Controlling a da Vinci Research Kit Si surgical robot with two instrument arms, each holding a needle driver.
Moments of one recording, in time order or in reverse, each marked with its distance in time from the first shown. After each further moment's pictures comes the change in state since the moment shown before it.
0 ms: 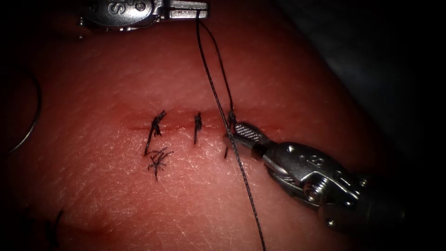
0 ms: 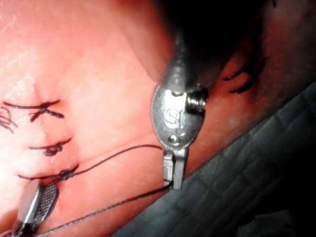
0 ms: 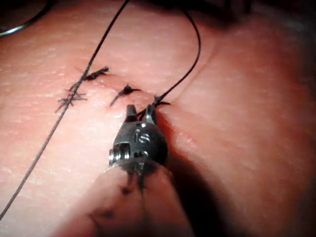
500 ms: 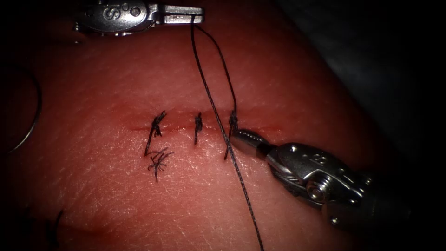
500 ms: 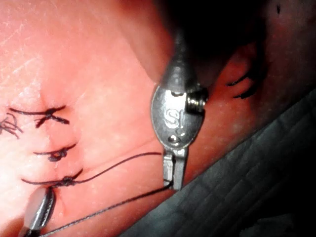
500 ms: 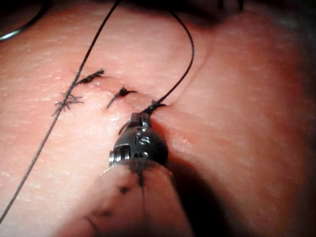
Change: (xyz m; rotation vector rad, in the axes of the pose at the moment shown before) right arm 0.000 0.000 -0.001 -0.043 -0.028 0.007; left arm 0.000 0.000 -0.001 0.004 -0.004 -0.007
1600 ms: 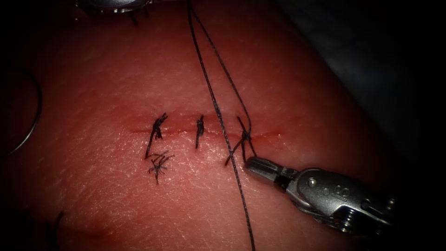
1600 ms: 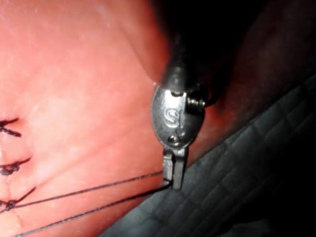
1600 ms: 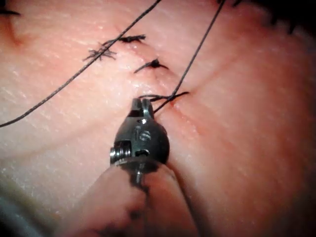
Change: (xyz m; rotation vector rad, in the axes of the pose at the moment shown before) right arm -0.003 -0.001 -0.004 0.272 0.097 -0.487; left arm -0.001 -0.006 -0.001 0.064 -0.060 0.021
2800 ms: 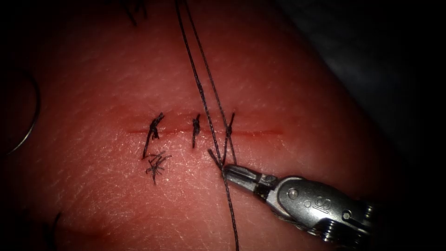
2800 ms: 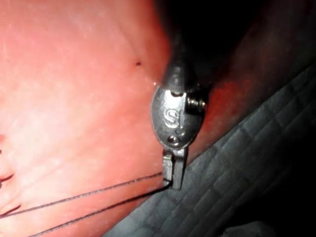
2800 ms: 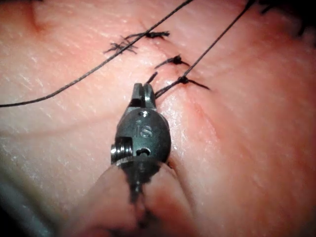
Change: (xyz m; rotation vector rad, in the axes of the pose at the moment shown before) right arm -0.003 -0.004 0.001 0.154 -0.007 -0.121; left arm -0.002 -0.004 0.000 0.033 -0.021 0.039
